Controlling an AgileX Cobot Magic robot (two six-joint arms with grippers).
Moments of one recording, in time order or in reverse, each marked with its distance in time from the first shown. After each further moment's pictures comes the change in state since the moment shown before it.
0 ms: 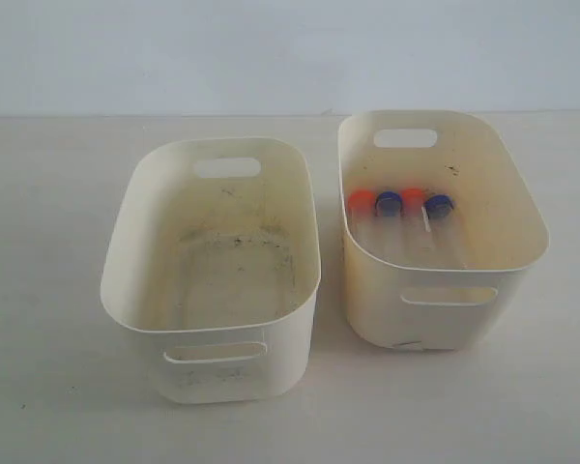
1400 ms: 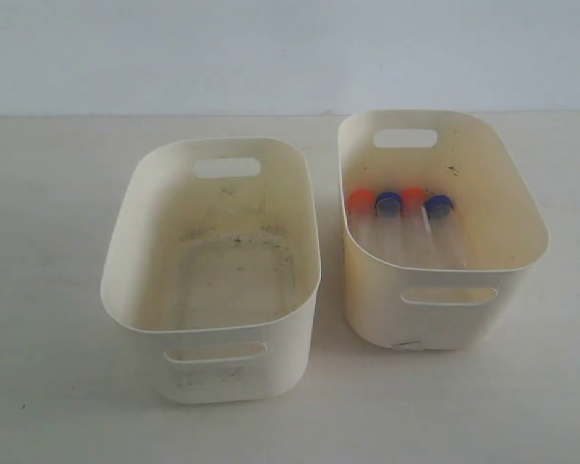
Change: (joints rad) left arm 0.000 0.000 0.000 0.000 0.000 0.000; right arm 0.000 0.757 -0.626 0.047 0.528 0.070
